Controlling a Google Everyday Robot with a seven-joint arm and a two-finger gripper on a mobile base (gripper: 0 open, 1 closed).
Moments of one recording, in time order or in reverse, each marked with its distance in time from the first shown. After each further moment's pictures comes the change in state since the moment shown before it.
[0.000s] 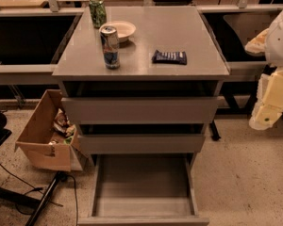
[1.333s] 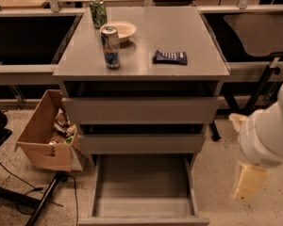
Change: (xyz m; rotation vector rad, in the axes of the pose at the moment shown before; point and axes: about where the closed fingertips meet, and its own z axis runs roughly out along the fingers) arm 0.048 0.083 0.133 0.038 0.061 -0.038
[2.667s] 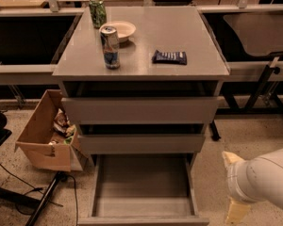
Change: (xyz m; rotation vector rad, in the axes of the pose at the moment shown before) arm 0.057 0.041 0.160 0.036 0.041 -0.045
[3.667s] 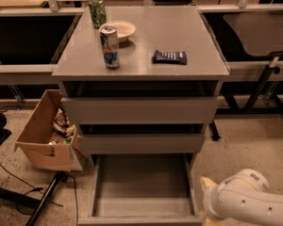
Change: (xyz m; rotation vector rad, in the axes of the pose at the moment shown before) arm -0.013 0.060 0.157 -0.122 -0.065 0.003
